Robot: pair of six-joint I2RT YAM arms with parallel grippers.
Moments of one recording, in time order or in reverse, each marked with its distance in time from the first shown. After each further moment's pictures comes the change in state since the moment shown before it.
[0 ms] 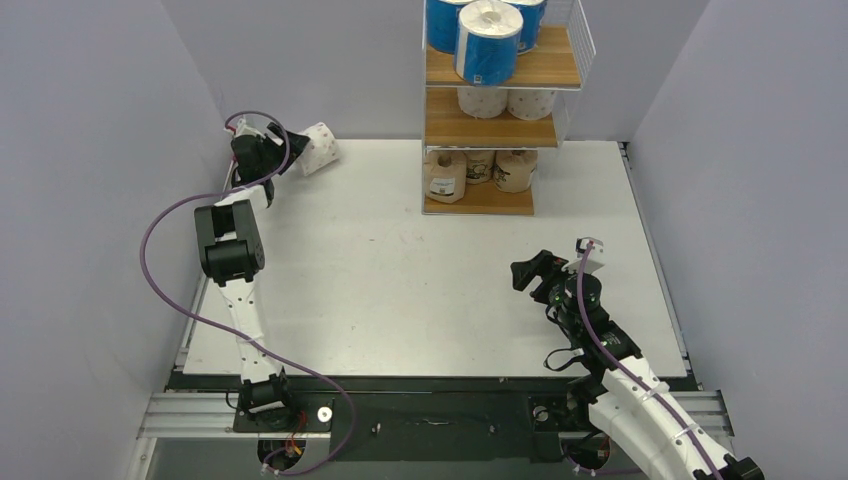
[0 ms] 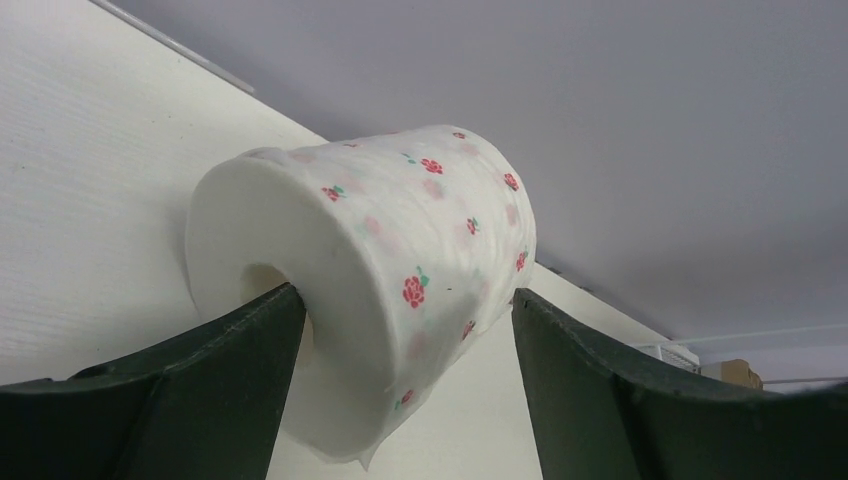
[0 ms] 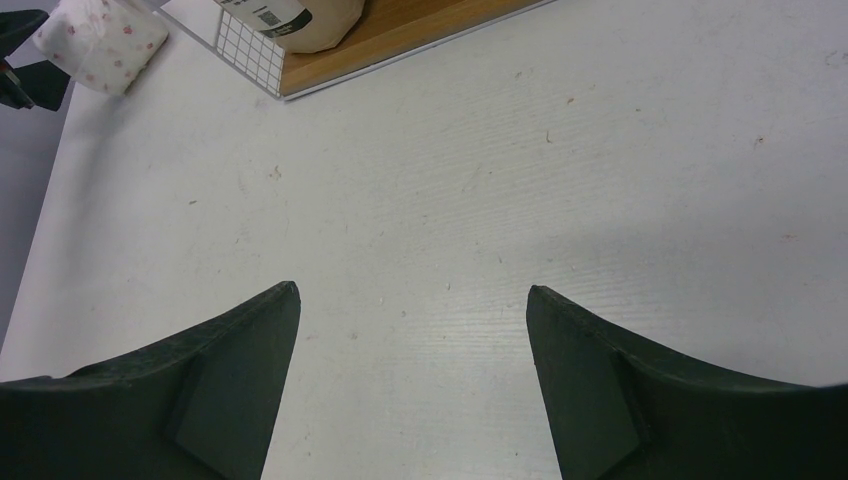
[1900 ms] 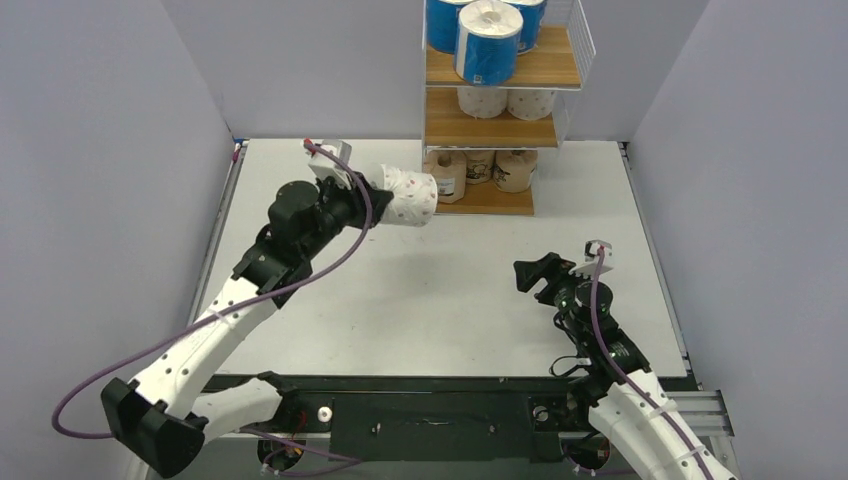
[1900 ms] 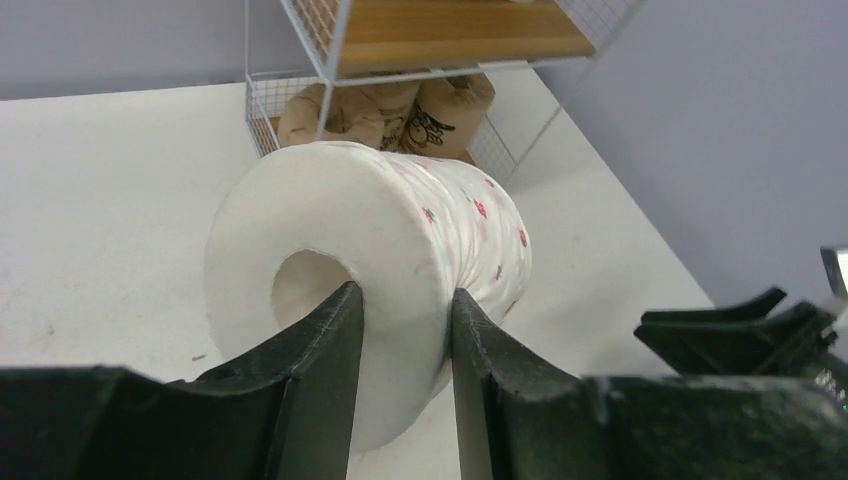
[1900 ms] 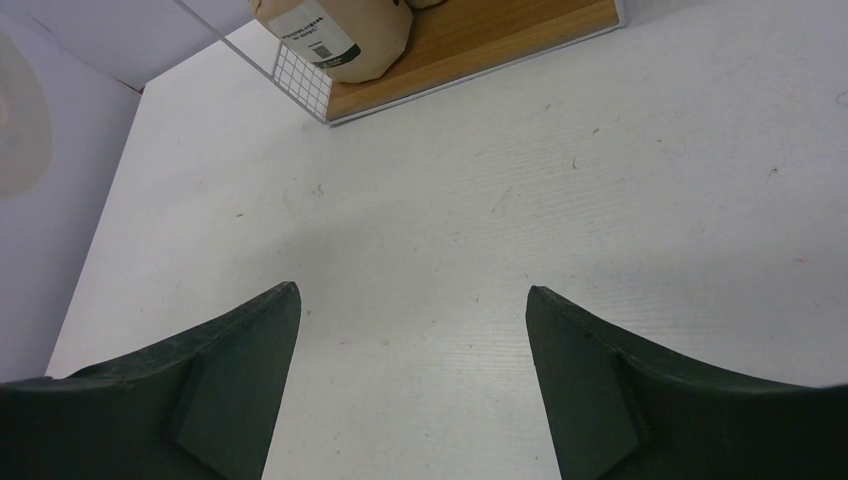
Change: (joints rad) left arm -0.680 -1.274 -0.666 -0.506 -0.314 0.393; right arm -0.006 -0.104 0.000 -0.030 -0.028 0.001
